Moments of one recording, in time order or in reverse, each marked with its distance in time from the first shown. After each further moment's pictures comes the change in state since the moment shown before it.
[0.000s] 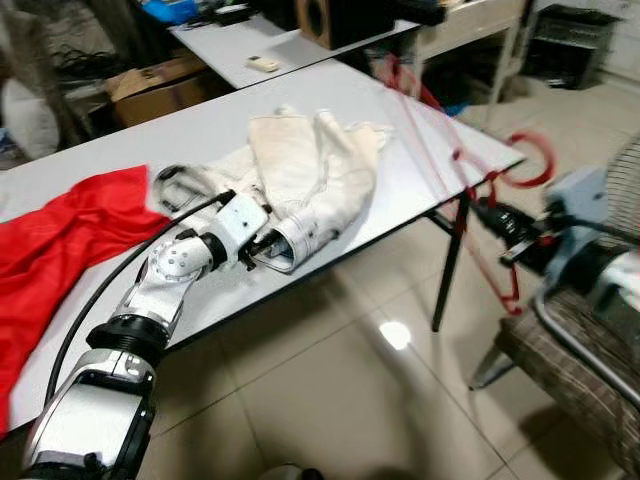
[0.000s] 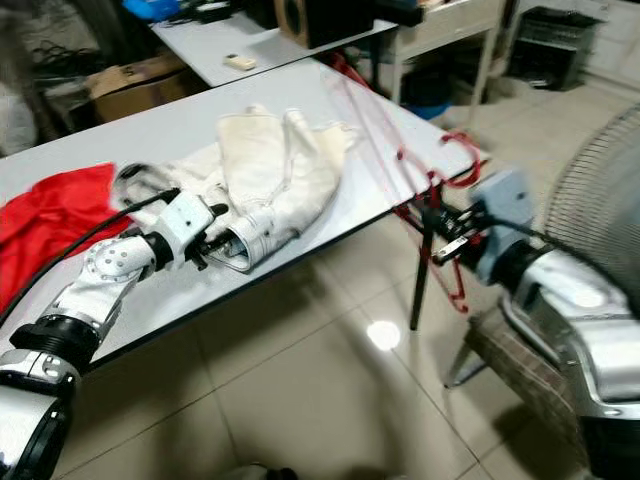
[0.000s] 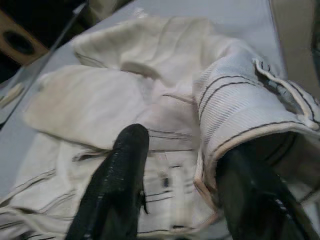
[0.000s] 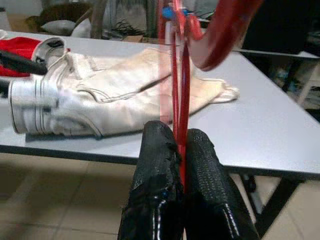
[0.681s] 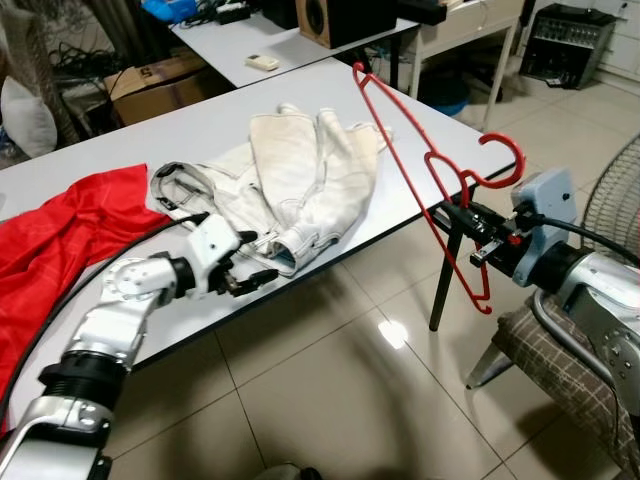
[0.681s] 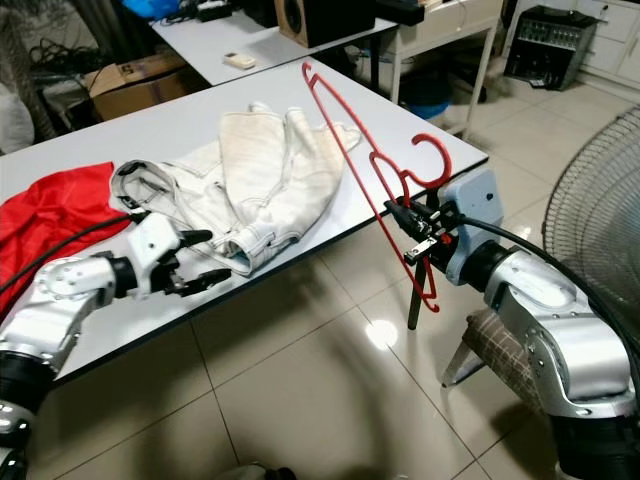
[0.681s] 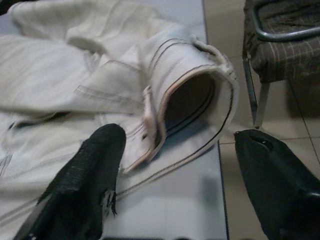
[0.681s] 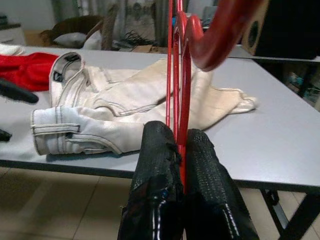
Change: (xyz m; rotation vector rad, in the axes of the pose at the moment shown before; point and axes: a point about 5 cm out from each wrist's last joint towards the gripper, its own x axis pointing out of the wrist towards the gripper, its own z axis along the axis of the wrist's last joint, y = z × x) left arm -0.048 -0.002 -0.015 -0.177 0.003 -0.165; right arm 0.016 0.022 0.005 0.030 -0.033 0.056
